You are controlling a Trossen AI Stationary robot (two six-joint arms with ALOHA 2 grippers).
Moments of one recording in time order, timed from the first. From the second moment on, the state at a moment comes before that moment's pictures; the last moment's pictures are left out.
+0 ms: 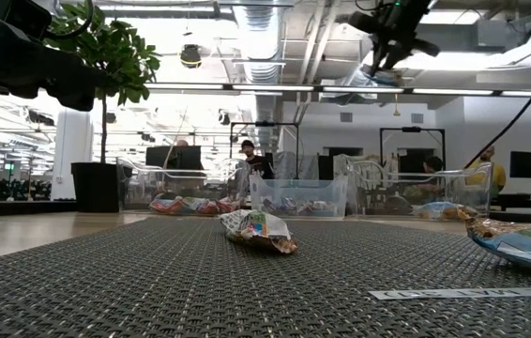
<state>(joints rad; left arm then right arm) -0.17 0.07 0.01 0.03 -0.01 0.06 -0.61 1.37 1.55 -1.04 0.26 0.55</state>
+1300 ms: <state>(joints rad) -0.17 0.07 0.01 0.03 -0.01 0.06 -0.72 1.36 0.98 -0.86 0.23 0.82</state>
